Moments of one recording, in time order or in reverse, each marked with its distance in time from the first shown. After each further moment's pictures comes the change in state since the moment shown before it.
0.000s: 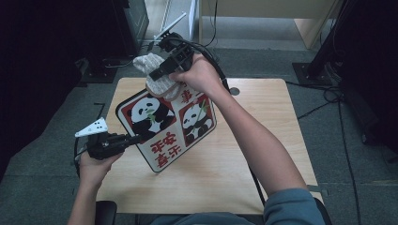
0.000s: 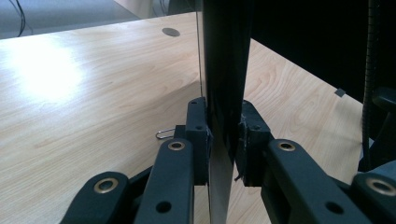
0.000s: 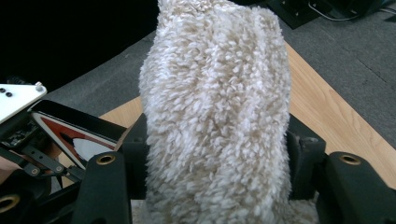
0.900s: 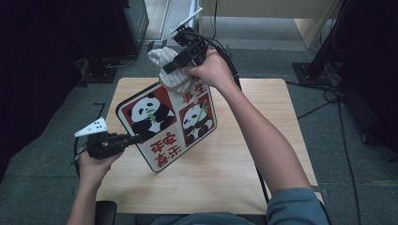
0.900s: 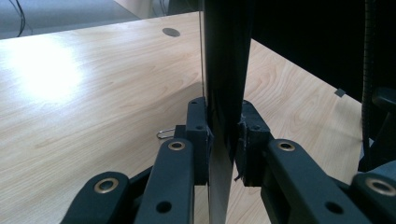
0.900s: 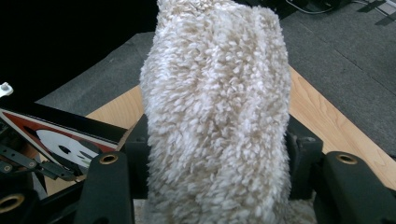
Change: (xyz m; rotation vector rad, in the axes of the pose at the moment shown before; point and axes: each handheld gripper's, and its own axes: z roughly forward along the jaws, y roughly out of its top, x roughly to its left) left arm 0.001 0.000 -0.001 0.001 0.001 0.001; right arm -0.030 -0.010 -0.020 -0.010 -0.052 0.058
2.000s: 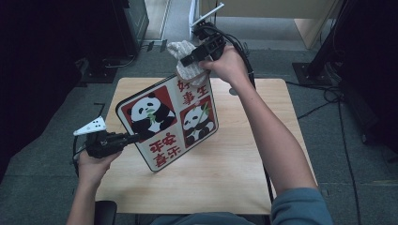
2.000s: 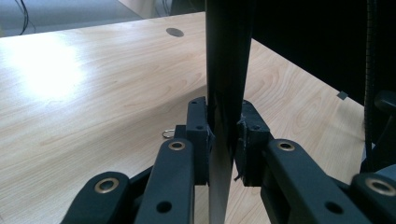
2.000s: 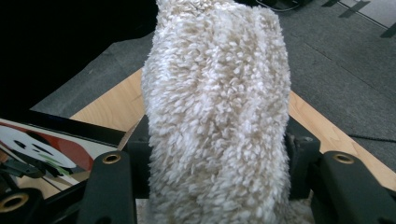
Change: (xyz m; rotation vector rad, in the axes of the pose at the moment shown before) left arm 0.004 0.000 -0.001 -0.002 0.006 -0.016; right arm -0.038 -0.015 -0.024 -0.025 -0.075 0.084
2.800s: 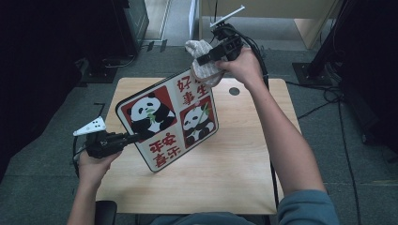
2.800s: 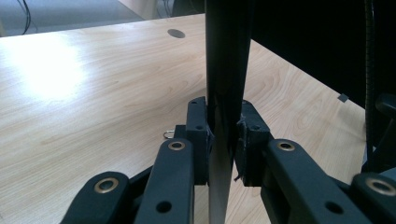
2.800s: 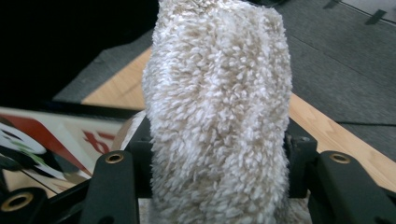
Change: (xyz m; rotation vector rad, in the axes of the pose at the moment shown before) left arm 0.001 -0.001 0.000 -0.009 0.006 -0.006; right arm -0.038 -0.026 -0.018 -0.014 -0.028 0.061
